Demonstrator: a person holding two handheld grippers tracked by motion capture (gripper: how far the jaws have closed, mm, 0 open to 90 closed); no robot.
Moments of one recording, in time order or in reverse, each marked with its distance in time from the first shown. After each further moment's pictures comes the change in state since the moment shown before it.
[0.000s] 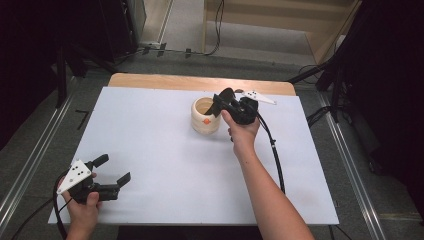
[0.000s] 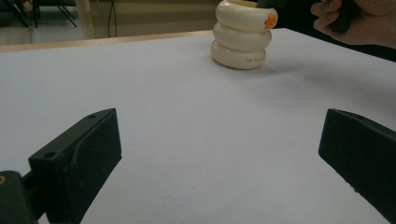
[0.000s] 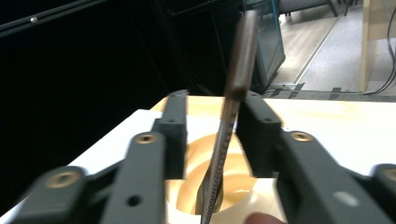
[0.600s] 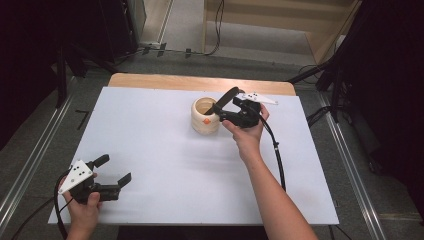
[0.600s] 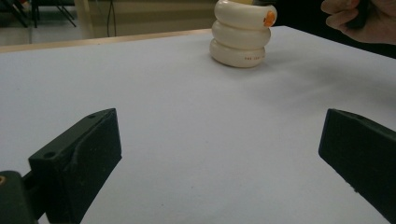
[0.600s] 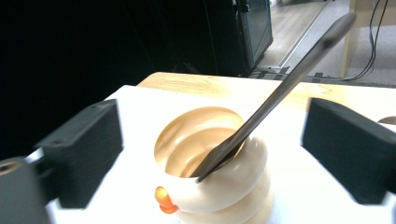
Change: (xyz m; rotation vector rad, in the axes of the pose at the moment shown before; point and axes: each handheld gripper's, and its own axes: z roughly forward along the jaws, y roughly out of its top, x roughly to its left) left arm -0.001 0.000 0.001 0.004 0.000 0.008; right arm 0.006 0.002 -0.015 0.089 -0.057 -0.063
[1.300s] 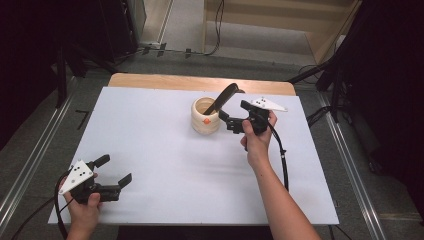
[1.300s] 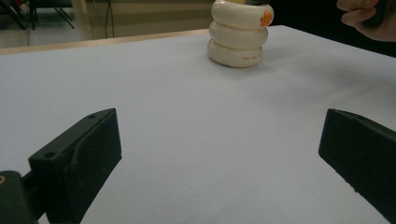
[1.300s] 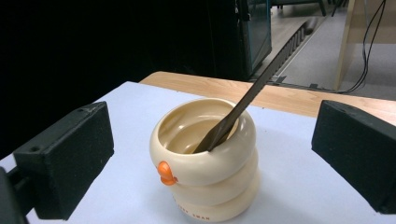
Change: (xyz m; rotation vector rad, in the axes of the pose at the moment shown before) left arm -0.001 0.000 0.000 -0.001 -0.009 0.009; right arm -0.003 -0.006 -0.030 -0.024 0.003 -0.057
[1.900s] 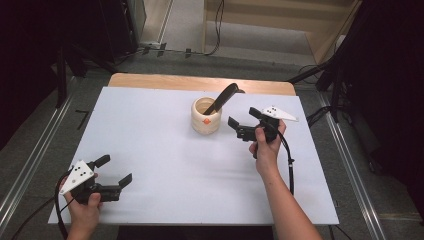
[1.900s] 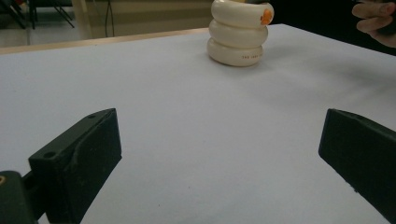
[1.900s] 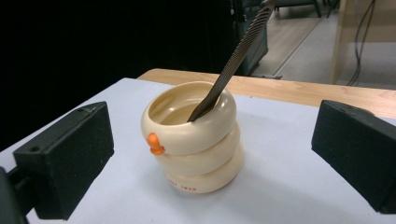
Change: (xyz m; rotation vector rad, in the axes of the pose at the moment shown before) left arm -0.001 0.000 0.001 0.003 0.002 -0.001; right arm -0.014 -0.018 -0.026 -0.011 0.015 0.011
